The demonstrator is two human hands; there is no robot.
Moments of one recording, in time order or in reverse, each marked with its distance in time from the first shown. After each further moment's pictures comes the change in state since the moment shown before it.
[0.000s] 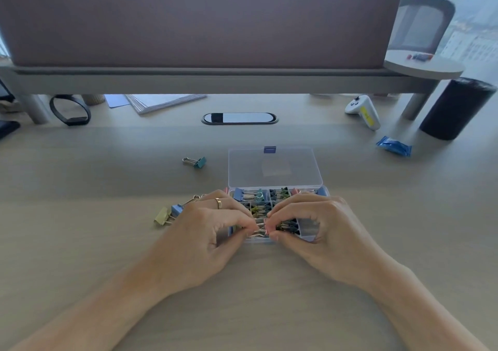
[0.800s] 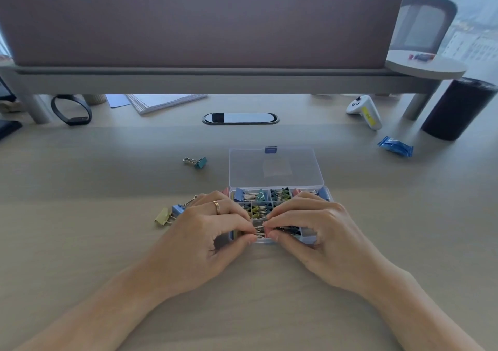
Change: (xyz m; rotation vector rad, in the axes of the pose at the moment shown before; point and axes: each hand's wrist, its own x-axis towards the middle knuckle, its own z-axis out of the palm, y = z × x) left_hand -0.006 -0.009 0.004 0.080 0.007 0.069; right_hand -0.003 0.007 0.008 -0.113 -0.013 -0.090
